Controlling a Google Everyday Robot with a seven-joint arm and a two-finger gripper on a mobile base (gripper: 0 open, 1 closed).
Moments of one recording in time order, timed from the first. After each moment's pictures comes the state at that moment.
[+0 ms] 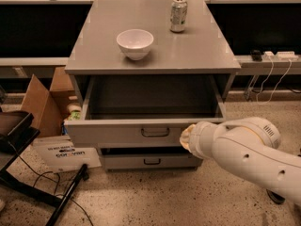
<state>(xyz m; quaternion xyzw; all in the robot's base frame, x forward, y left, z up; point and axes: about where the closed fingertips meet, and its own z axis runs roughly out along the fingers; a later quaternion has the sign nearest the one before) 0.503 -0.116 0.686 -0.57 0.74 -0.08 0.34</state>
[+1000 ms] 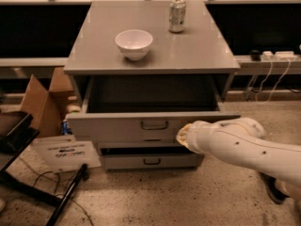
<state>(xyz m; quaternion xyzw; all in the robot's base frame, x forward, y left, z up) 0.548 -0.114 0.629 -0.57 0.74 -0.04 0.36</state>
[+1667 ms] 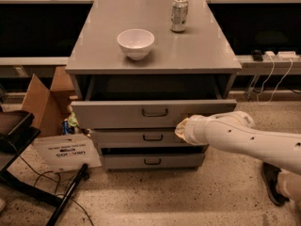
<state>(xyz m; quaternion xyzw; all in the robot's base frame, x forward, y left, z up) 0.591 -0.117 0.606 -0.57 0.74 -0.03 0.36</state>
